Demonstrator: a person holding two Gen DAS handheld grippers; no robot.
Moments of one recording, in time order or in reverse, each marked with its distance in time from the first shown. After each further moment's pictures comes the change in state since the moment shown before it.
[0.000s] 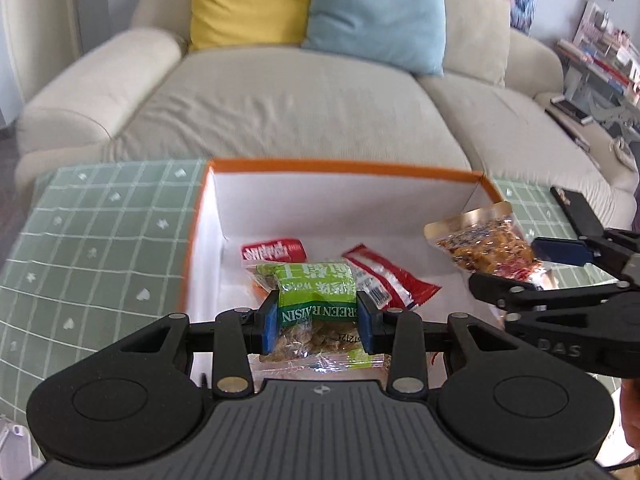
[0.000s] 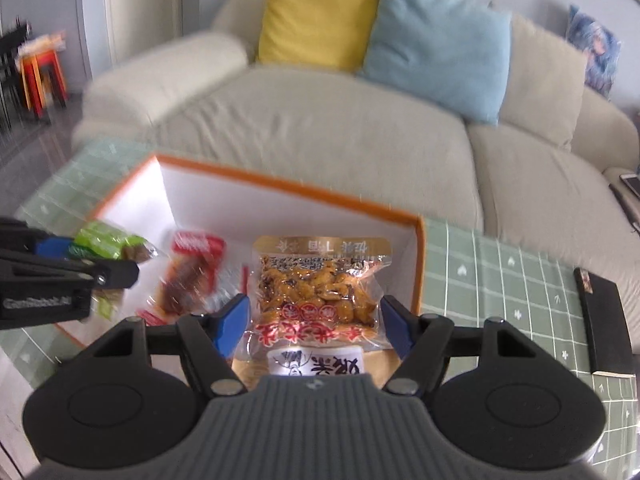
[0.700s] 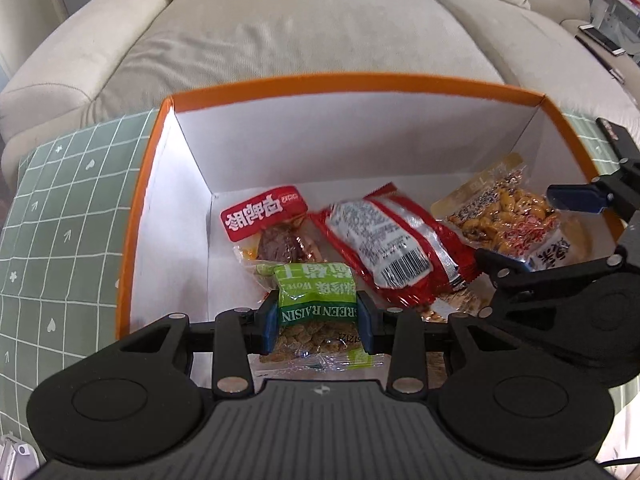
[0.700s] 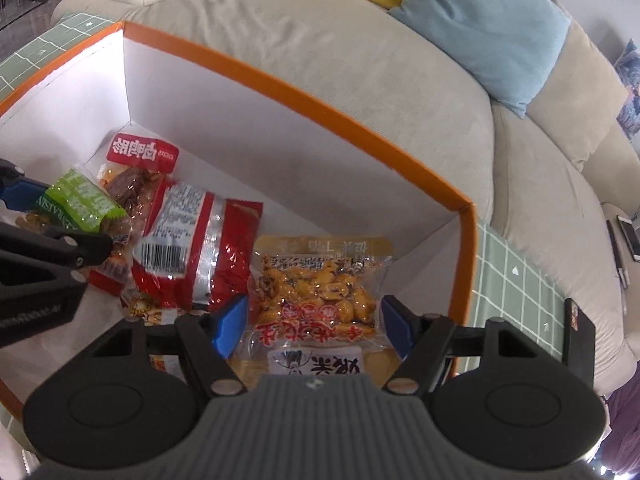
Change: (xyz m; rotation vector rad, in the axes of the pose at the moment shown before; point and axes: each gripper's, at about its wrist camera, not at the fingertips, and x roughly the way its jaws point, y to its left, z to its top) left arm 0.074 -0.005 0.006 0.070 0.210 0.084; right arm 0.090 0.023 0.011 -0.233 0.208 -0.116
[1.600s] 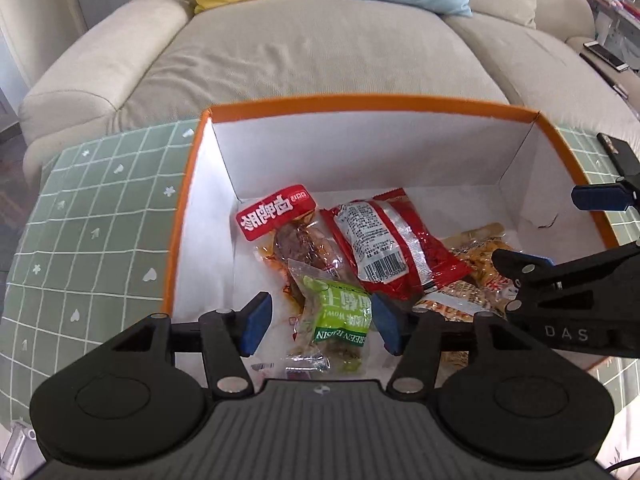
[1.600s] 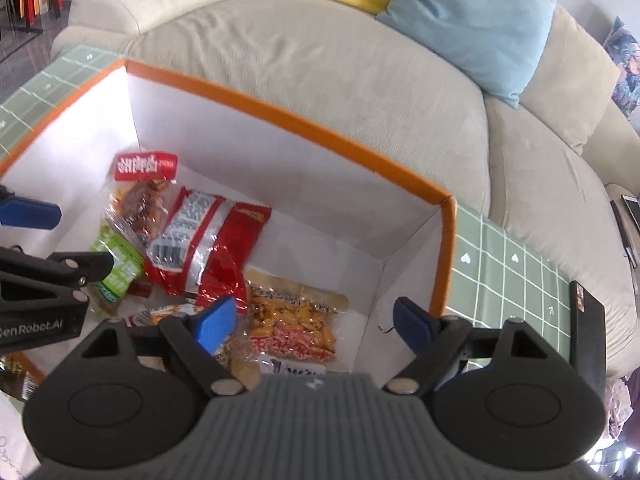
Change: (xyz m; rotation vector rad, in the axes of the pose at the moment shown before) left arm -0.036 -0.001 -0.015 -0.022 -0.079 0.033; right arm -0.029 -0.013 -0.010 0.081 -0.046 0.036
